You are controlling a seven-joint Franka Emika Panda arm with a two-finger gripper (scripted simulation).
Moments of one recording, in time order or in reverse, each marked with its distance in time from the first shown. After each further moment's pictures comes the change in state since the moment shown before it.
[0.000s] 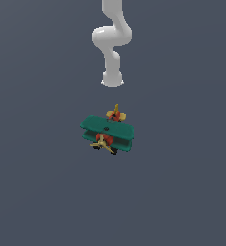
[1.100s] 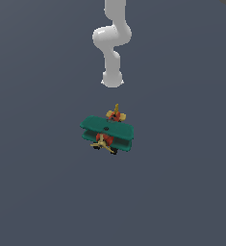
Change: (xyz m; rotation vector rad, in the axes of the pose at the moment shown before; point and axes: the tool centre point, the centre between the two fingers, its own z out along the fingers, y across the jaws) arm 0.074 0.025 -0.061 0.026 -0.289 -0.217
